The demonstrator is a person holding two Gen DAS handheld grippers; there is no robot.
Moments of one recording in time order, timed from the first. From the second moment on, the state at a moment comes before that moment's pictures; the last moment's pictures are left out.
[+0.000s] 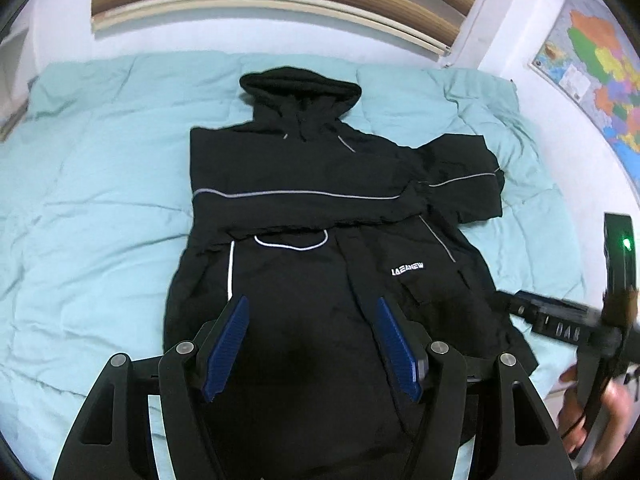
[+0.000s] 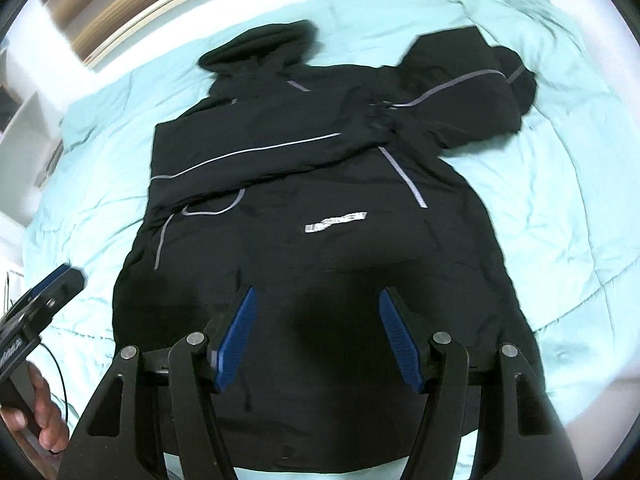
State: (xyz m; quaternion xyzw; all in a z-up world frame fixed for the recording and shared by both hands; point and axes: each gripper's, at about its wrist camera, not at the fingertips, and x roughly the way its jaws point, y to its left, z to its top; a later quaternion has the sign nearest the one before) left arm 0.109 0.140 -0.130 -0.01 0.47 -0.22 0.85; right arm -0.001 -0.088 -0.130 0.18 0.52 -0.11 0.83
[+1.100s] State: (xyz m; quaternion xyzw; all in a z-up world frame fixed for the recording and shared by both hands) left arm 0.120 -0.040 -0.161 -0.06 0.54 -0.11 0.83; right arm 0.112 -0.544 -0.170 0.24 0.45 -0.19 0.84
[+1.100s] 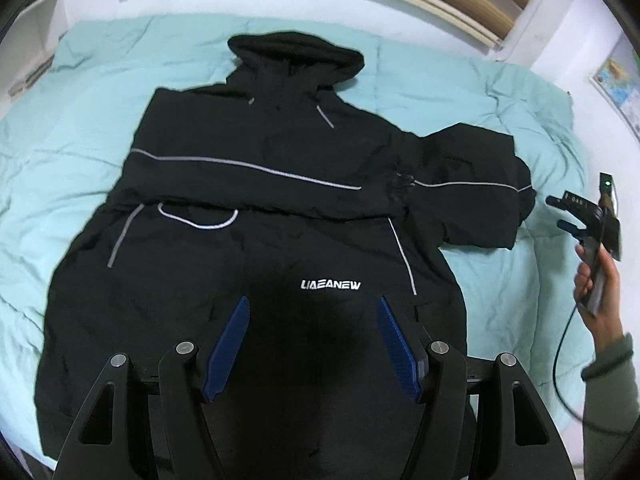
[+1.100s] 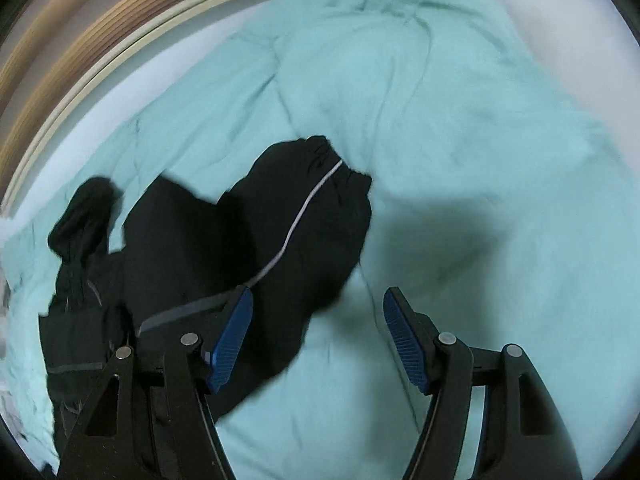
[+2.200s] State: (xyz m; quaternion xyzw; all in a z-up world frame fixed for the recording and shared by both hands) left arm 0.266 -0.143 -0.328 -0.02 0.65 -0.14 0.75; right arm 0.031 -0.590 -0.179 0.25 0.43 -0.36 0.79
